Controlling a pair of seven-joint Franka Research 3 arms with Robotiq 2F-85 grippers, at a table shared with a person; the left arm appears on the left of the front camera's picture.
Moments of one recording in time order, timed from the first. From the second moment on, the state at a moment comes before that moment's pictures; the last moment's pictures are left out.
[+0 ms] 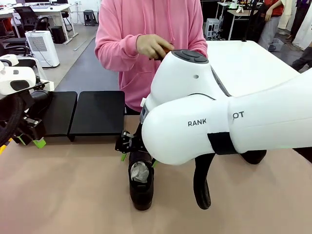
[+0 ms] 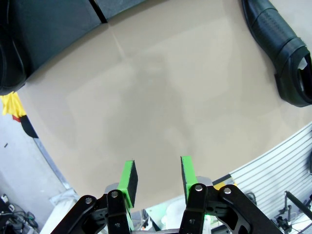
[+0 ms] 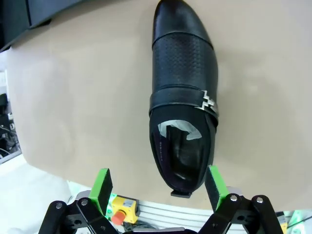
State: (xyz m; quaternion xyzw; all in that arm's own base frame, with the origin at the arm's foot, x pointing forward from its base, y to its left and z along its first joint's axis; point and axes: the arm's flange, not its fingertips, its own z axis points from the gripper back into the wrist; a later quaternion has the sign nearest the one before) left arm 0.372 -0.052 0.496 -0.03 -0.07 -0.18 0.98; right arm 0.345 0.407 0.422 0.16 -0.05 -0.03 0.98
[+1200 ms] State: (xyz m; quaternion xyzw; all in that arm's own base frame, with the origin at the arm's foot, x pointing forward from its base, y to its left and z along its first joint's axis) left arm 0.321 -0.131 0.495 -0.09 -0.07 -0.17 0.98; right arm 0.357 0.291 0.455 0.12 -0.07 -0.18 0.97
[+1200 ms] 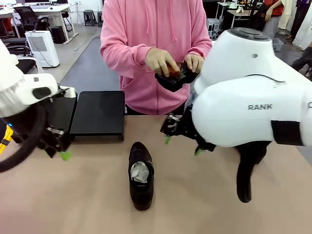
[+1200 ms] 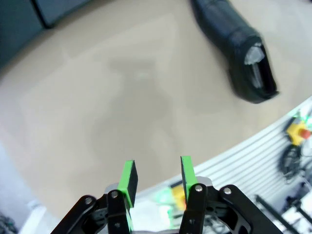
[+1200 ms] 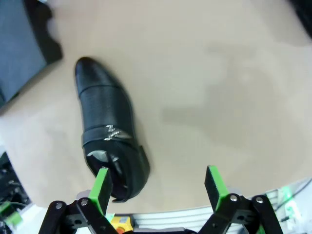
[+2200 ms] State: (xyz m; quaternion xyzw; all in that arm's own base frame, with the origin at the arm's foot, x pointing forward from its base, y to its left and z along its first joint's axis) left arm 0.352 -0.265 0.405 -0.10 -0.07 -0.02 0.99; right arm 0.353 0.290 0.453 0.10 -0.08 -0.19 0.97
